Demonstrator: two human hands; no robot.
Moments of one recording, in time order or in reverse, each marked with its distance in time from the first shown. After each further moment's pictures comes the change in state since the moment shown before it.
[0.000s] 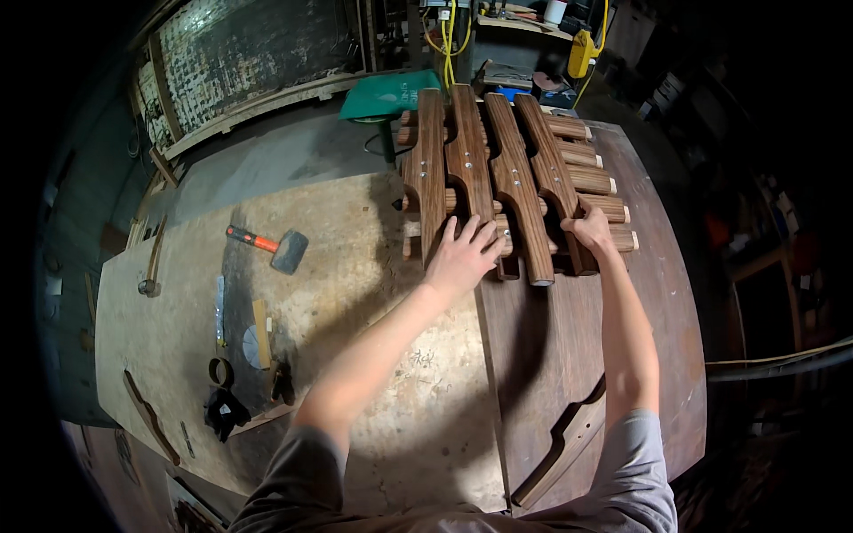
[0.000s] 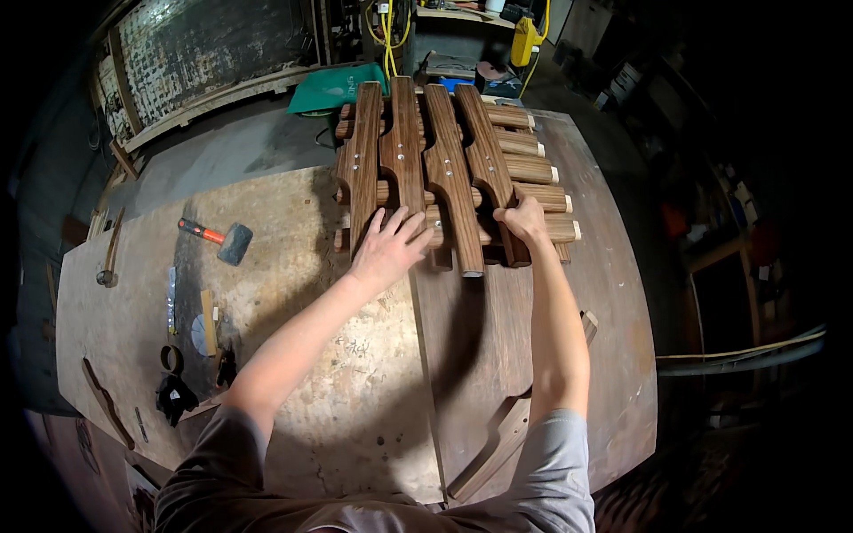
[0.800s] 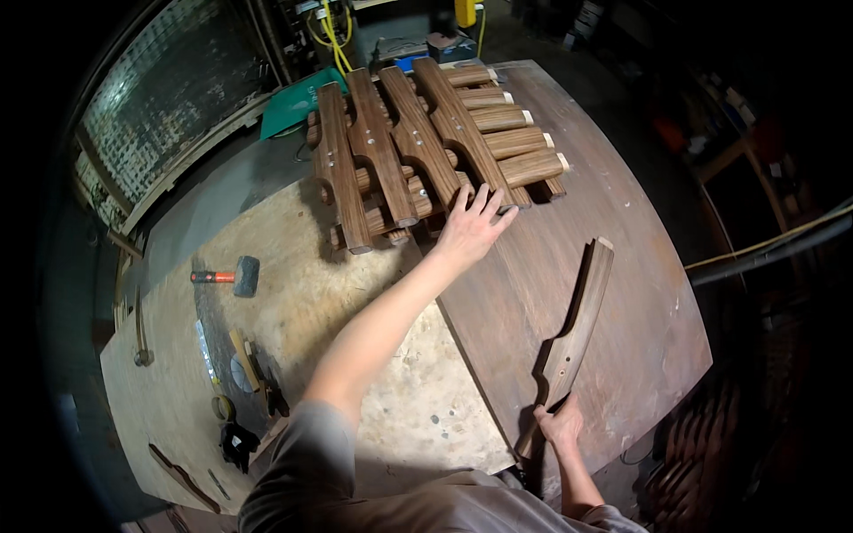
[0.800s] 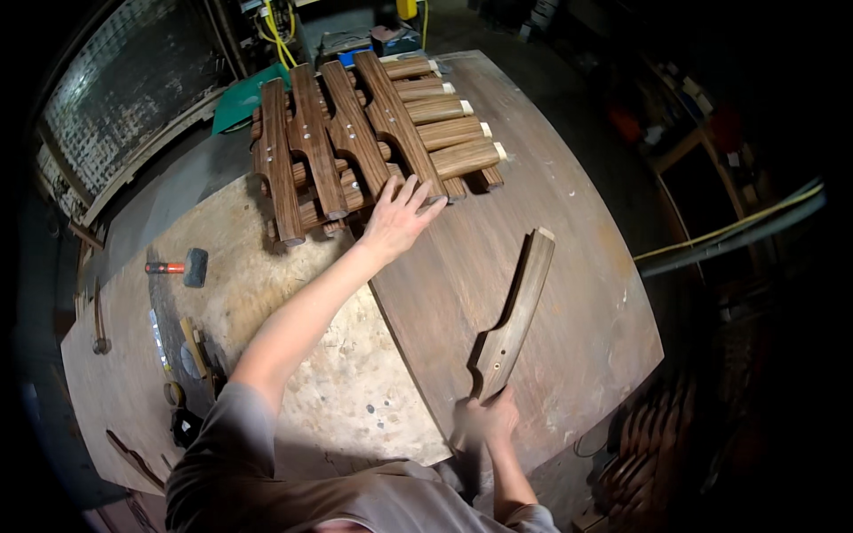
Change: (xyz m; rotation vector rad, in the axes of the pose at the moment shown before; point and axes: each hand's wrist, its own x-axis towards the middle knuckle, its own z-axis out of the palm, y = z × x) left_hand 0.069 0.122 0.030 0.025 0.067 0.335; right_hand -0.511 0.106 0.046 -0.130 0.102 0.759
